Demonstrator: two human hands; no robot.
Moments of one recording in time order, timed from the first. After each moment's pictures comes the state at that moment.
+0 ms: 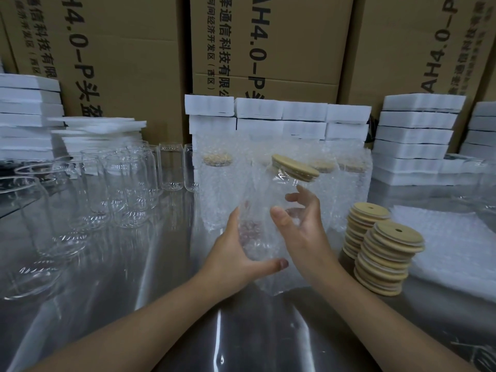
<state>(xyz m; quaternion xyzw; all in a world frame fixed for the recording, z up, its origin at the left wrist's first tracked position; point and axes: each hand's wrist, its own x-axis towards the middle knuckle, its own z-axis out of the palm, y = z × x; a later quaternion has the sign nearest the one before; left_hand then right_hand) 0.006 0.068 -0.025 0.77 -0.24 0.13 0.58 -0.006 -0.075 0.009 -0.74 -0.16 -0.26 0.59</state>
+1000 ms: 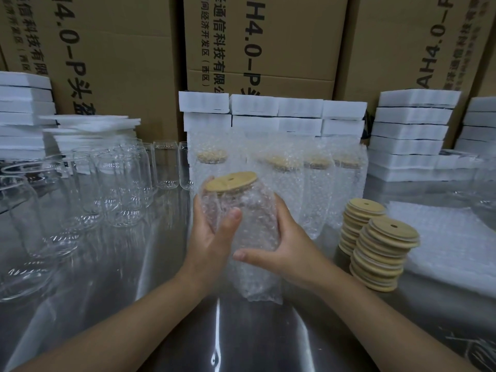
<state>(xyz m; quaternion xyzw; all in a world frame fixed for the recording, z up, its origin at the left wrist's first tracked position) -0.004 0.073 -0.008 0.60 -0.25 0.21 0.74 -0.014 -0.076 0.007 -0.78 -0.28 -0.11 0.54</state>
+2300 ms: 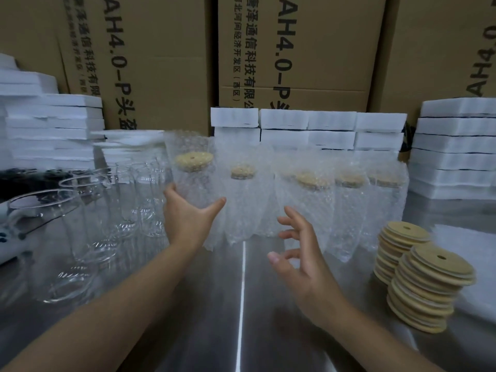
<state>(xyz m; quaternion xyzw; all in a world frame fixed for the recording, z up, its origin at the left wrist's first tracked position) 0.083 0.142 0.014 0.75 0.11 0.40 0.51 -0.010 -0.060 -0.006 -0.78 -0.27 -0.20 0.52</state>
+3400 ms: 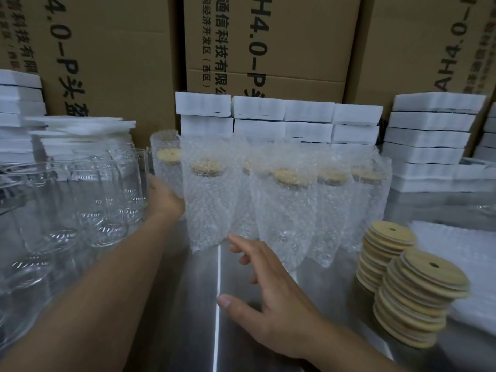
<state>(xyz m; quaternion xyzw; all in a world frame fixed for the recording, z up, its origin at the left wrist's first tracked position) 0.217 0.155 0.008 0.83 0.13 0.24 0.48 0.006 -0.063 -0.014 -0.87 -0.32 -0.14 0.34</state>
